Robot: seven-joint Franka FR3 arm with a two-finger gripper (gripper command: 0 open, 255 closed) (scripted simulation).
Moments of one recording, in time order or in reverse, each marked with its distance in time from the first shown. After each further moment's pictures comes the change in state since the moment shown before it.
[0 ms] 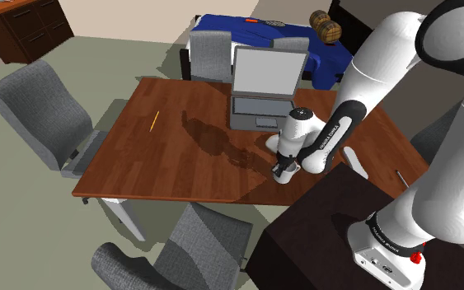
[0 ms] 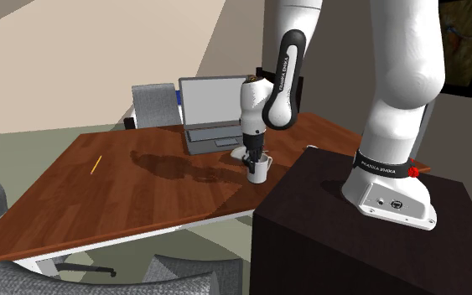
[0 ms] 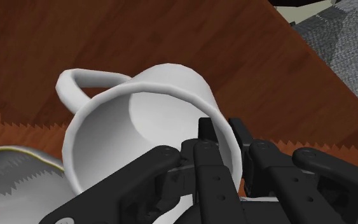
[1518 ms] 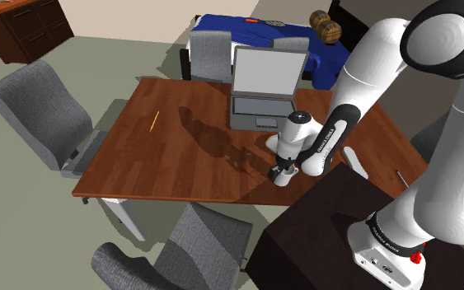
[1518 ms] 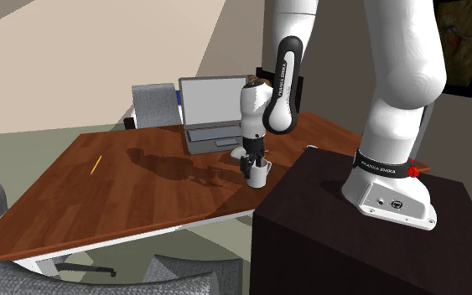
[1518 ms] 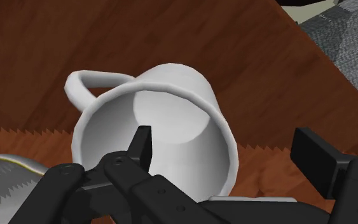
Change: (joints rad) arm 0.033 0.056 -0.036 0.018 -0.018 0.040 0.021
